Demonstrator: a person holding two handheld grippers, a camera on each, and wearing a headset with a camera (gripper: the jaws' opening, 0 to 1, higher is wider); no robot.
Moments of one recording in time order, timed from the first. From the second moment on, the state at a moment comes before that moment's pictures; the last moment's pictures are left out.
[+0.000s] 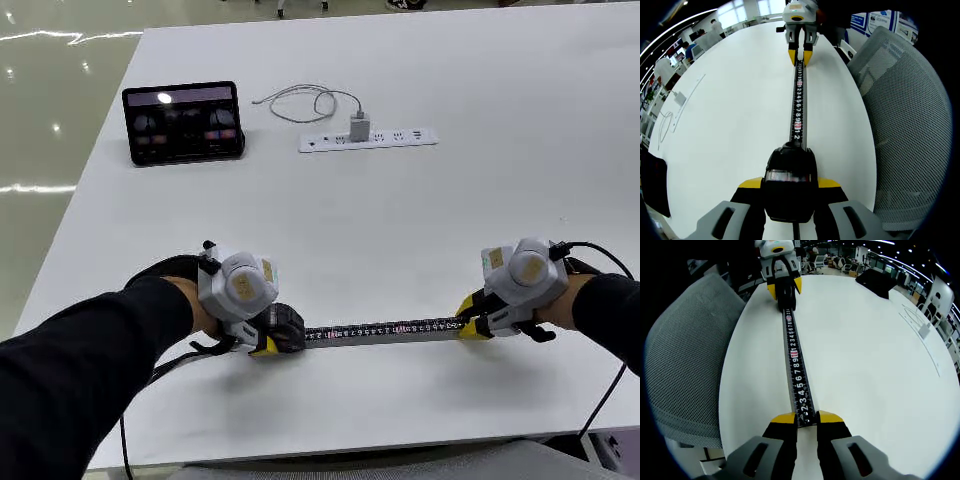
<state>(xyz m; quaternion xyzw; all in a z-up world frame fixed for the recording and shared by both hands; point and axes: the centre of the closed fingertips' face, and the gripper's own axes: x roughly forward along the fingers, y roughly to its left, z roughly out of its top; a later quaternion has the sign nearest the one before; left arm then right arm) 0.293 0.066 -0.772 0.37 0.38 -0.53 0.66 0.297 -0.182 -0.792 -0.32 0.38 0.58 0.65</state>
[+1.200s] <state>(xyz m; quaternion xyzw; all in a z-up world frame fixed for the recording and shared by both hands) 0.293 0.063 -0.769 0.35 0.38 -0.55 0.66 0.296 -0.179 -0.793 -0.37 0.40 0.58 0.61</state>
